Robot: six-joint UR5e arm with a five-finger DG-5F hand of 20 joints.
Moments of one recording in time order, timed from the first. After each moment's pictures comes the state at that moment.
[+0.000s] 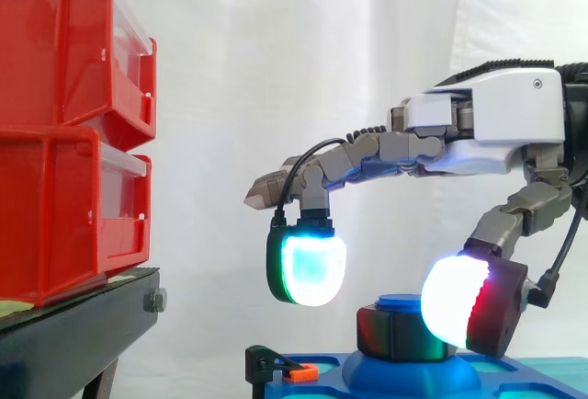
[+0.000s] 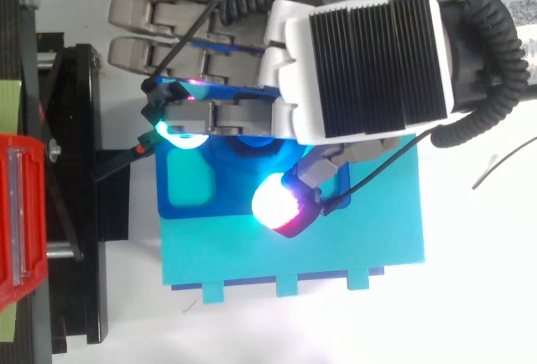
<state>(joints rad) 0.01 -2.24 -1.14 -2.93 -1.77 -1.61</state>
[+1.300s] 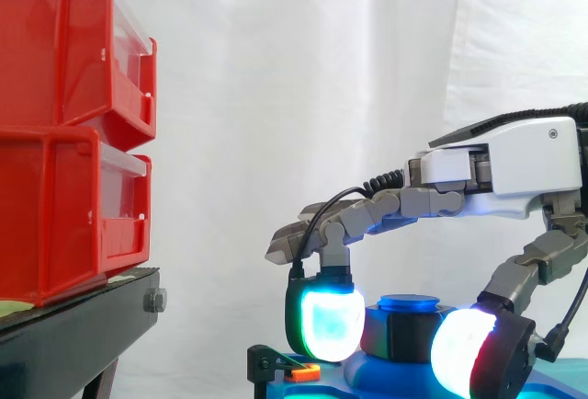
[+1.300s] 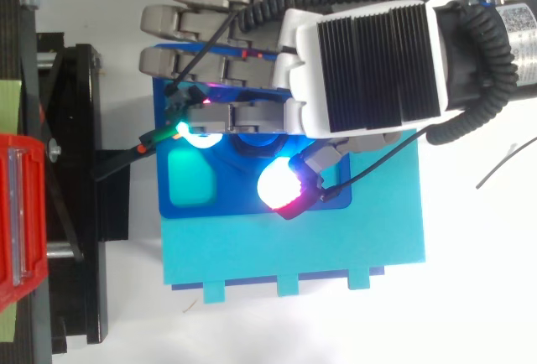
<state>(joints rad) 0.00 -2.24 -1.19 -2.95 -1.76 -1.64</state>
